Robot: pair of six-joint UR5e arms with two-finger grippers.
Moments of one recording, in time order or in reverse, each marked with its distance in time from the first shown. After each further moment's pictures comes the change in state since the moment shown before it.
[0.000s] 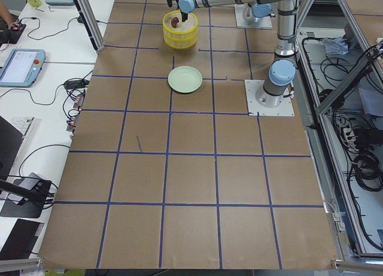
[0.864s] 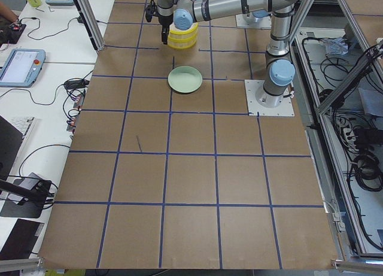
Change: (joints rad) left arm 0.399 0.126 0.012 -0.311 0.074 0.764; right arm 0.000 -0.003 0.003 0.002 0.000 0.000
